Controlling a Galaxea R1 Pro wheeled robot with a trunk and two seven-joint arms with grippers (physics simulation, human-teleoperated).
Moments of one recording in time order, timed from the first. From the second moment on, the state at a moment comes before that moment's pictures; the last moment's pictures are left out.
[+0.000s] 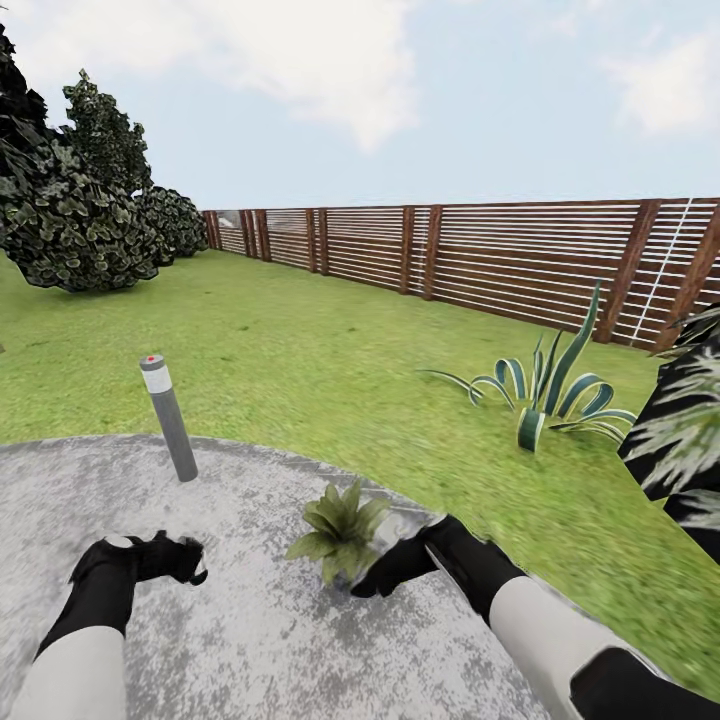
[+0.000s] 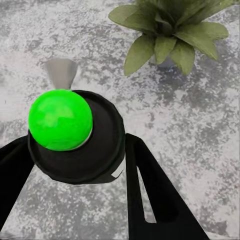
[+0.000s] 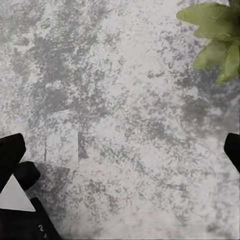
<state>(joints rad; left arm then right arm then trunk) -0.64 0.00 0.73 -0.91 -1.16 0.21 -0.93 -0.80 0.08 0.46 -0.46 0.09 0.48 0.72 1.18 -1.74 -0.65</state>
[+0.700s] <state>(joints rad) -0.63 -0.02 0.73 -0.68 -0.73 0.21 -0.60 -0.80 0.06 0.45 -0.34 -0.19 0.34 0.22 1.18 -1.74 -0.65</state>
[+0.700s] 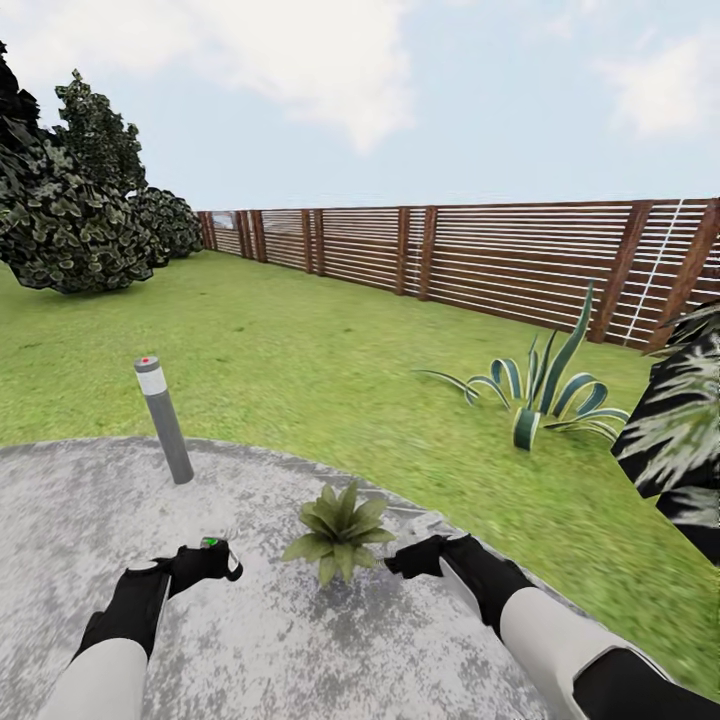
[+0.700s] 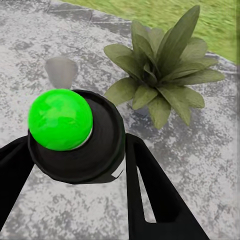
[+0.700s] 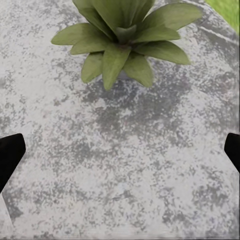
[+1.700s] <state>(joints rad) -0.64 -0.02 0.25 -0.68 -0.74 0.84 -0.77 -0.73 -0.16 0.45 0.02 -0.37 -0.12 0.21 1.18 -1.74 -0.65</state>
